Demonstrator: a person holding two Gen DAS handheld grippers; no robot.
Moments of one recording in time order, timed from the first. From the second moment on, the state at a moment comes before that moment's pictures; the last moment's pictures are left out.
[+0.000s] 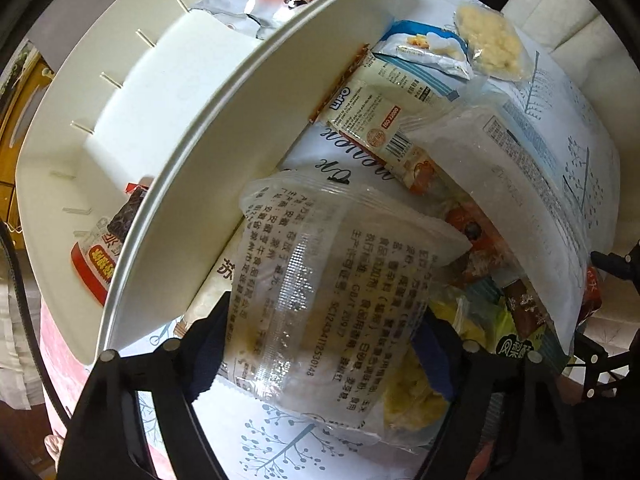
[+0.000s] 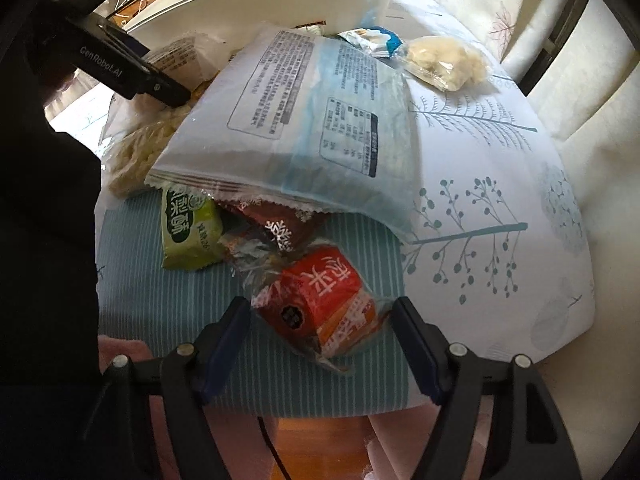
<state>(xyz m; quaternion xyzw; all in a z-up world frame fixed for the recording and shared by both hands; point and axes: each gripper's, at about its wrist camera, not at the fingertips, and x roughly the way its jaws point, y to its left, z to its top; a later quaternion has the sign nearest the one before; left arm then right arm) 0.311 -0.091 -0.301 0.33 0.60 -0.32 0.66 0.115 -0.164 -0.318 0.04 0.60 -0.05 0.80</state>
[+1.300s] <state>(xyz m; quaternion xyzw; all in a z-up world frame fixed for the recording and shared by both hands) 0.231 0.040 -0.164 0.22 0.60 -0.31 0.70 0.094 -0.116 -0.219 0.08 0.53 -0.08 0.84</state>
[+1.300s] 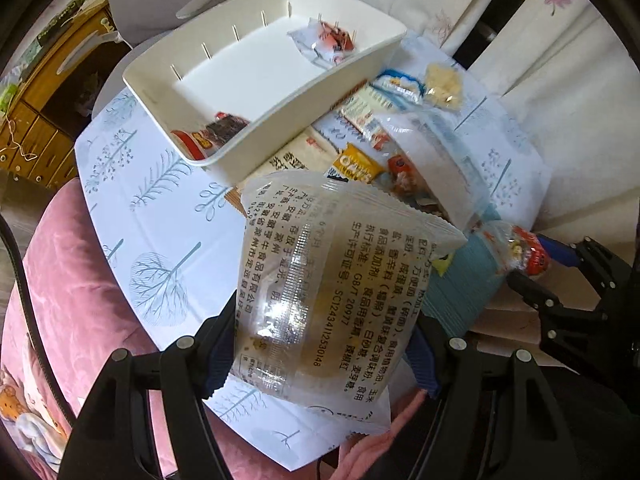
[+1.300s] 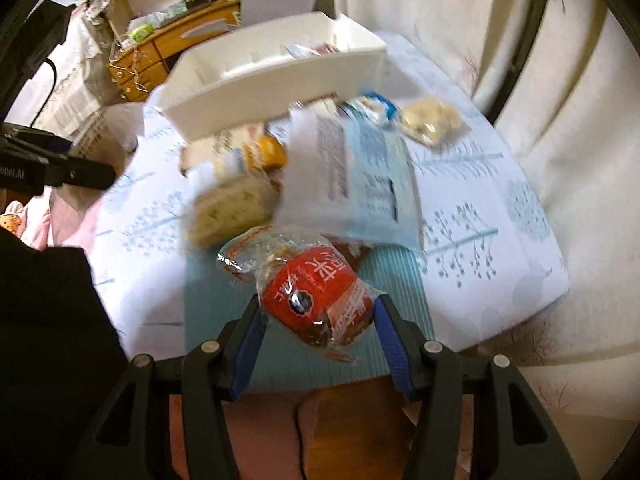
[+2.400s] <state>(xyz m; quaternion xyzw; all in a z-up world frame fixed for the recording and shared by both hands) 0.413 0.023 -0.103 0.05 0.58 -0.20 0.79 0.331 -0.145 -0.152 0.07 0.43 0.00 0.90</state>
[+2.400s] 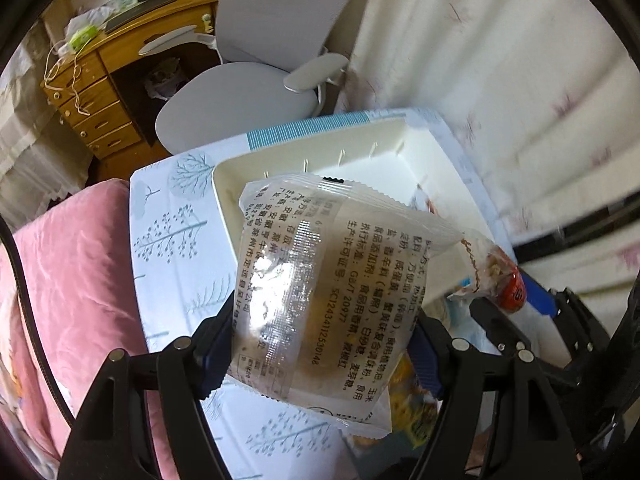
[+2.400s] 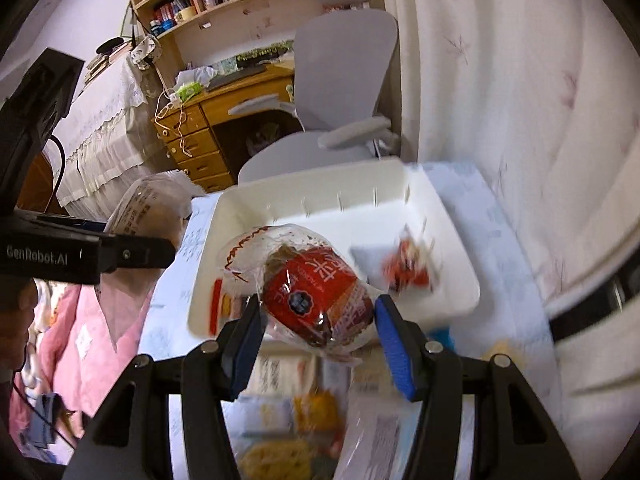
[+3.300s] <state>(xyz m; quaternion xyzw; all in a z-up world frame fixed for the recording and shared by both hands) 0.361 0.046 -0.081 0.01 0.56 -0.22 0.80 0.290 -0.157 -0.140 0.13 0.43 -0.05 0.89</state>
